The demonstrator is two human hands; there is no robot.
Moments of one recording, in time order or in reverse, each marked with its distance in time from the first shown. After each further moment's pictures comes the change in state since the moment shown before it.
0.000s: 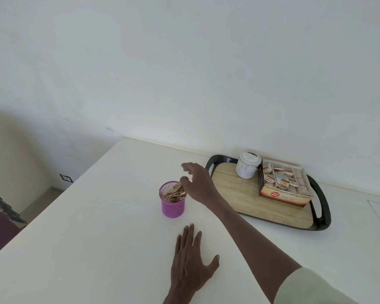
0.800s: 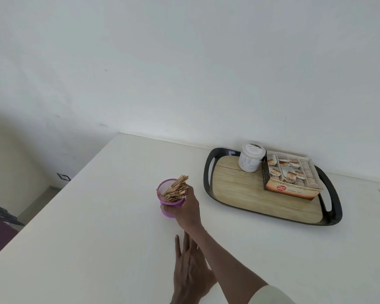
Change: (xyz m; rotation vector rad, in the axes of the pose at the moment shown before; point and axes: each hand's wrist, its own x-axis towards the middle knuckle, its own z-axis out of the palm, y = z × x) left_hand 0.002 0.006 -0.022 0.144 -0.140 0.115; right_hand -0.028 0.057 0.112 0.503 0.098 0.304
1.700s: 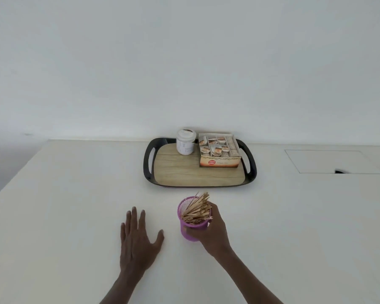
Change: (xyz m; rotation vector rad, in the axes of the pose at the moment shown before) left_hand -0.003 -0.001 0.018 -0.087 0.124 -0.119; right_hand -0.174 0.040 -0.194 0.056 0.326 0.159
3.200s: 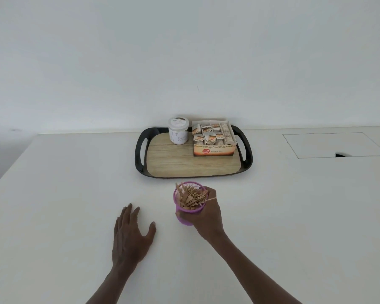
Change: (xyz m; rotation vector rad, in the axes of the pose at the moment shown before) left_hand 0.001 -0.002 0.008 0.000 -0.008 0.000; right_hand 0.015 -0.004 -0.005 -0.048 0.035 -0.055
